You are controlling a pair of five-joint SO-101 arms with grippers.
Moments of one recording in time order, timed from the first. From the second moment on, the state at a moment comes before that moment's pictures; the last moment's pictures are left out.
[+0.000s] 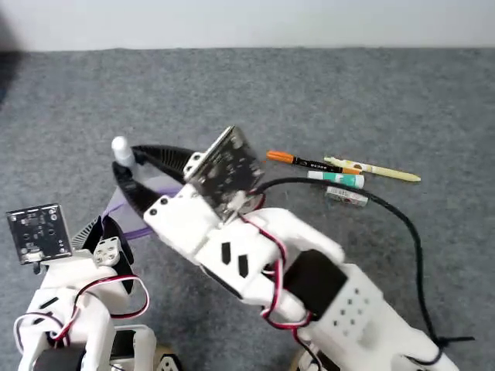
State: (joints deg) left arm -9.0 -88.2 48.8 84.4 13.5; right arm -55.2 -41.4 20.7 34.2 2.0
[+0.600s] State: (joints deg) left arm -9.0 -88.2 49.1 84.4 13.5; right arm -54.1 -49.7 27.0 42.3 3.6
